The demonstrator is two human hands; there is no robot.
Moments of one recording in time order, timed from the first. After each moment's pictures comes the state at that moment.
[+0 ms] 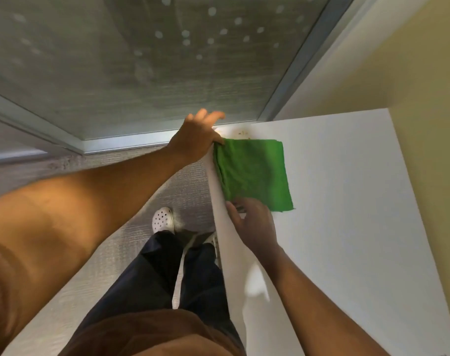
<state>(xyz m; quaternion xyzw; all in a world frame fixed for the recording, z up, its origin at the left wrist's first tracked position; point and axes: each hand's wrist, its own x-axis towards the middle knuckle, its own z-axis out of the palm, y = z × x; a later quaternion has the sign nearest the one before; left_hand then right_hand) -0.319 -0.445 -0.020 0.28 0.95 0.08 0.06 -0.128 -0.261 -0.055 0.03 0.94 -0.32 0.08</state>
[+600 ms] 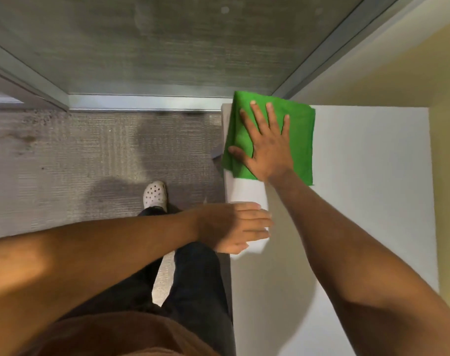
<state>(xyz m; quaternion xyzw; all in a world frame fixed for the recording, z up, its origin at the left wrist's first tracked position) -0.157 -0.433 -0.101 0.62 0.75 0.22 0.07 -0.276 -0.267 -0.098 -0.16 0.98 -0.02 0.12</state>
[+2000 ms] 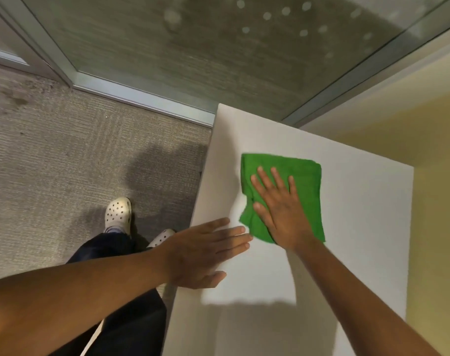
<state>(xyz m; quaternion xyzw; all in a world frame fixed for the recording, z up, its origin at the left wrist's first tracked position) -0.074 -0.383 -0.132 0.40 0.88 0.23 0.07 -0.207 -0.141 -0.103 -0.33 0.93 -0.03 0.17</state>
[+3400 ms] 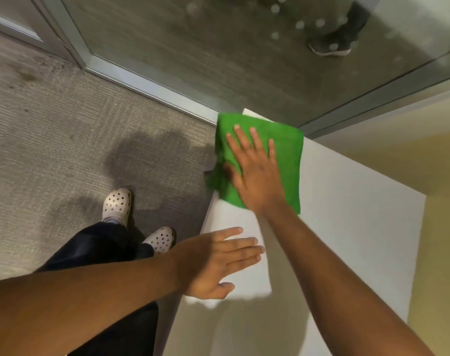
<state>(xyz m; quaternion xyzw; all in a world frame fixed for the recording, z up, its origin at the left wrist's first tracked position) -0.074 -0.378 -0.136 0.38 0.89 0.26 0.01 -0.264 -0.272 -0.111 -0.35 0.93 -0.03 0.12</state>
